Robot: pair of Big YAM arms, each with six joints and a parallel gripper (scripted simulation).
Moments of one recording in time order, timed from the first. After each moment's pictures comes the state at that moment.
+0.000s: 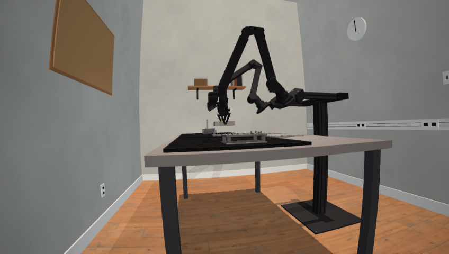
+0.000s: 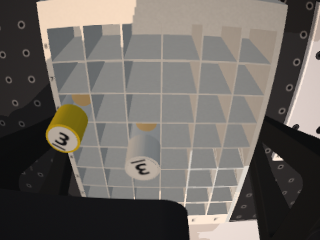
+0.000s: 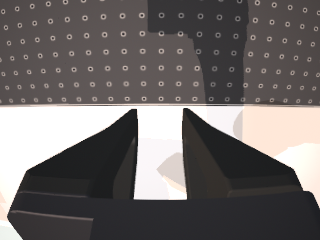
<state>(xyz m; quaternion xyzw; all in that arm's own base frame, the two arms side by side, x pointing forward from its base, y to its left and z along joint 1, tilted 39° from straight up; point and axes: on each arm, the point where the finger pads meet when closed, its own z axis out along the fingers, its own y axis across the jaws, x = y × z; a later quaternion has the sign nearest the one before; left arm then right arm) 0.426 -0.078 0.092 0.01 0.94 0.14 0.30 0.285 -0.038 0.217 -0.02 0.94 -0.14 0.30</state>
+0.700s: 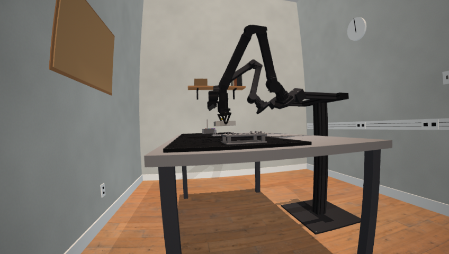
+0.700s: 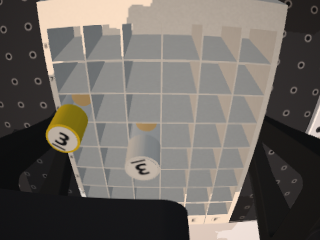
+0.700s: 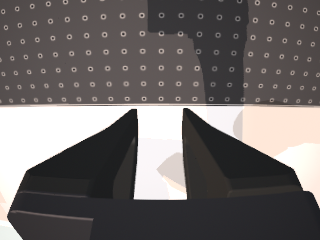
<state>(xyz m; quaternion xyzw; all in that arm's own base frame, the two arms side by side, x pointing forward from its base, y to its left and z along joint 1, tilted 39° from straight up) 0.426 -0.049 0.102 0.01 0.94 0.14 0.30 0.285 -0.038 0.217 -0.02 0.94 -0.14 0.30</state>
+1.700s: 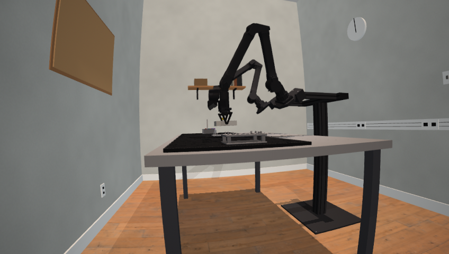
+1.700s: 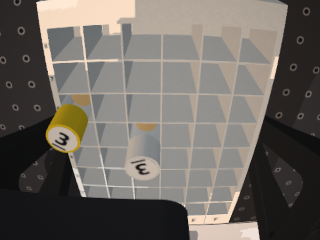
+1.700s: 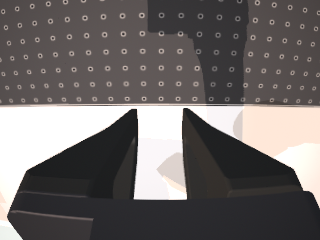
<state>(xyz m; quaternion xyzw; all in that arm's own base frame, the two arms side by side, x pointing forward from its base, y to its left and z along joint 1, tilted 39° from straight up) 0.427 -0.007 0.116 0.01 0.94 0.14 0.30 0.285 -0.038 0.217 -0.02 0.94 -0.14 0.30</state>
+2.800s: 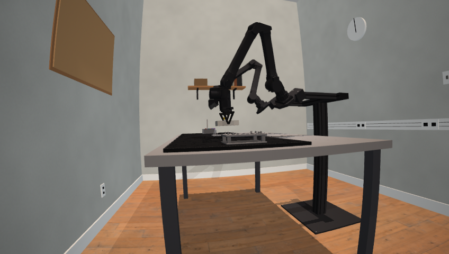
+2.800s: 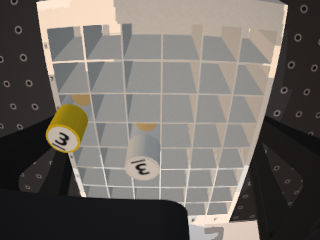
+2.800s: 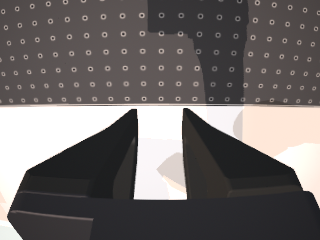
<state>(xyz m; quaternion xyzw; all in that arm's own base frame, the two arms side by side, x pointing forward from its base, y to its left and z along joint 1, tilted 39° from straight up) 0.424 0.038 0.129 0.01 0.94 0.14 0.30 0.285 -0.038 0.217 -0.02 0.94 -0.14 0.30</state>
